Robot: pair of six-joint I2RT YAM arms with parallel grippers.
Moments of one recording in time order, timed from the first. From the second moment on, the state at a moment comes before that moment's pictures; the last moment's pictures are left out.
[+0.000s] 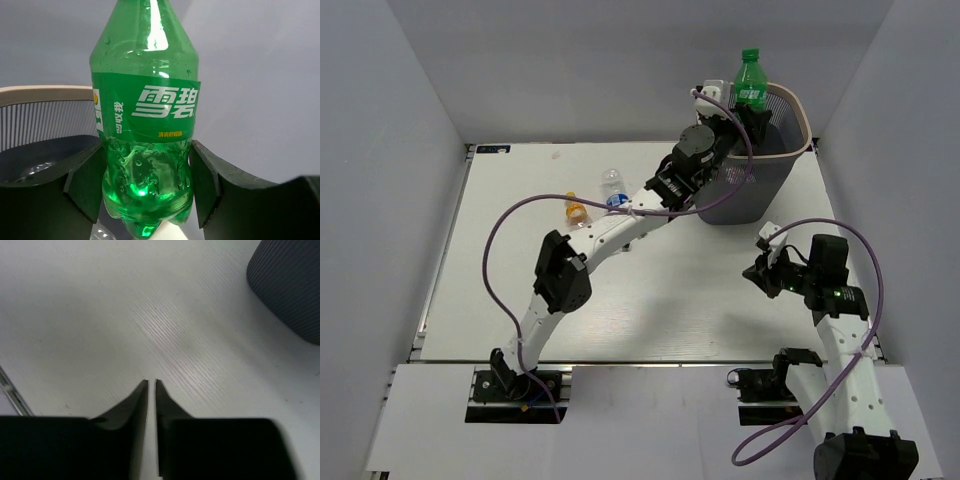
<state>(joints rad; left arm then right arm) -0.92 2.23 2.23 0.31 -0.30 -0.38 -0.05 0.73 0.63 -0.66 -0.81 -0.63</state>
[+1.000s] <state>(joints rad) -0.86 0.90 1.20 -0.28 -0.54 -0.48 0.43 1.35 1.04 -0.51 -0.67 -0.59</state>
